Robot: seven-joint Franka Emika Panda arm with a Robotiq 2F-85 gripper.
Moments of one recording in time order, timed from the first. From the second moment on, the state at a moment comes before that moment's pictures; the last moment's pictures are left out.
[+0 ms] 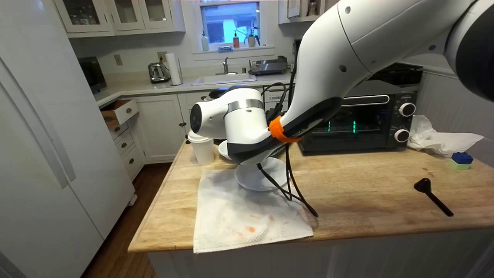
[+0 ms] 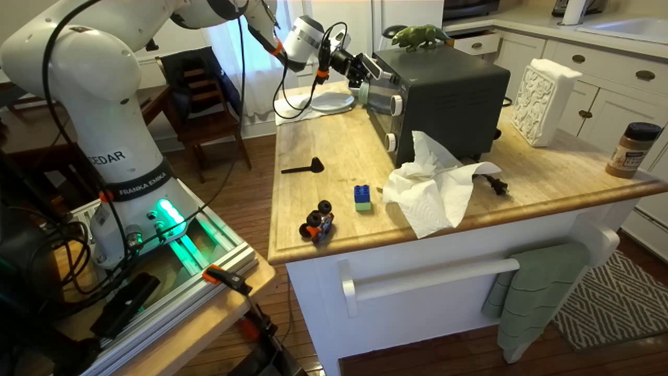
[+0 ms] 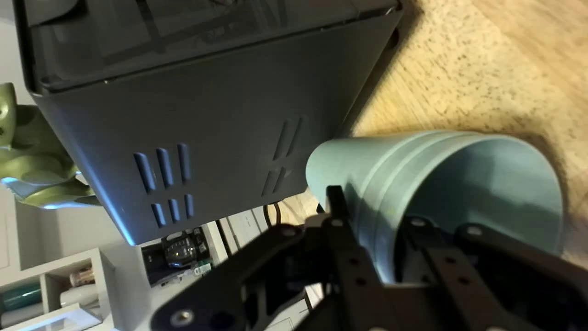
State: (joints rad) arm 0.35 1.12 -0.12 -1.02 -1.01 1.70 0.72
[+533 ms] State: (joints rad) arm 0.34 1.09 -0.14 -1.01 -1.01 1.71 0.65
